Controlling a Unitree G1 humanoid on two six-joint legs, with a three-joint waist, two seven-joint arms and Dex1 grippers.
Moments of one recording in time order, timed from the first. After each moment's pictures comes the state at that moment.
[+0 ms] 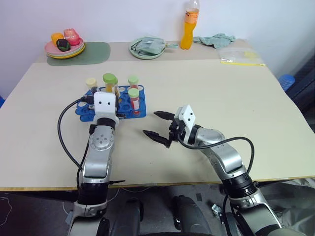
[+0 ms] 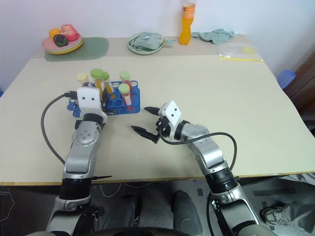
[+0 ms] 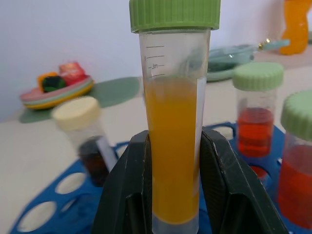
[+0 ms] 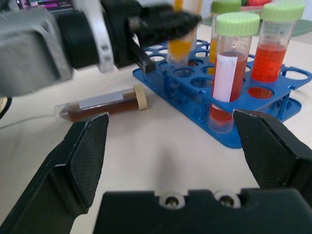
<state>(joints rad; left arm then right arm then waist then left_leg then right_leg) -0.34 0.10 0.05 -0.14 0.11 0.30 0.04 -0.43 -0.27 0.24 -0.08 0.28 0.33 0.74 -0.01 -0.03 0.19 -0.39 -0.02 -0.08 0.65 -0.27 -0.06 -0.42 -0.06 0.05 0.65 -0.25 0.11</state>
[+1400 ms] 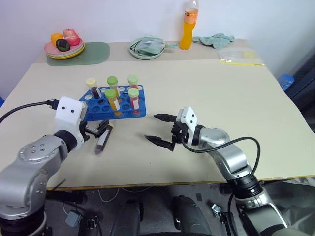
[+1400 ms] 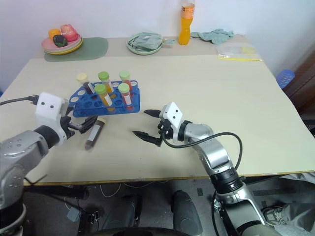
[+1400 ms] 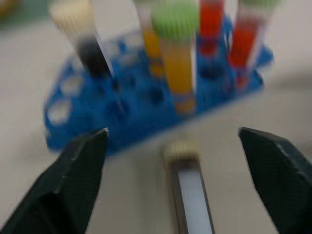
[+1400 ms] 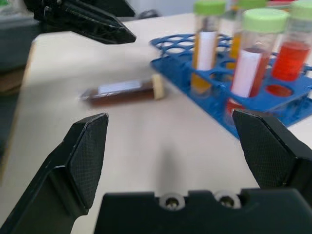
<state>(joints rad) -0.30 0.66 0.38 -0.80 -0.57 1.50 -0.26 -0.46 -0.37 0.27 -0.12 0.29 0.34 0.91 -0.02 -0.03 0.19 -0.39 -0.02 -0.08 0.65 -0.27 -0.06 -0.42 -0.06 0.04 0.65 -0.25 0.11</state>
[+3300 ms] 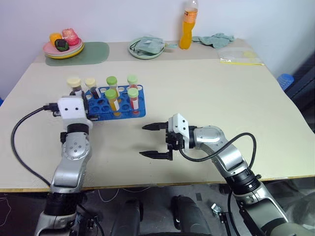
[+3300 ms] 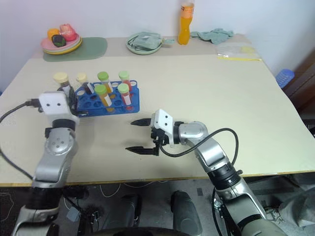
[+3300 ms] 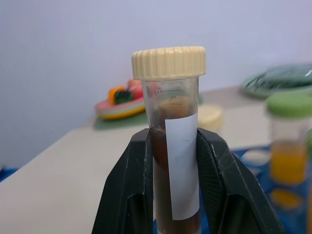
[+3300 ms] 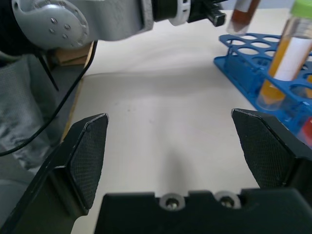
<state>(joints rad) -0.24 0.37 0.06 -0.14 -0.11 0.08 0.27 -0.48 -0.35 0.34 -0.09 0.26 0.30 1.02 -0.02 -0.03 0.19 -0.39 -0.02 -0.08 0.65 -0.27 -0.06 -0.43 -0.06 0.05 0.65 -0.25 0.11</state>
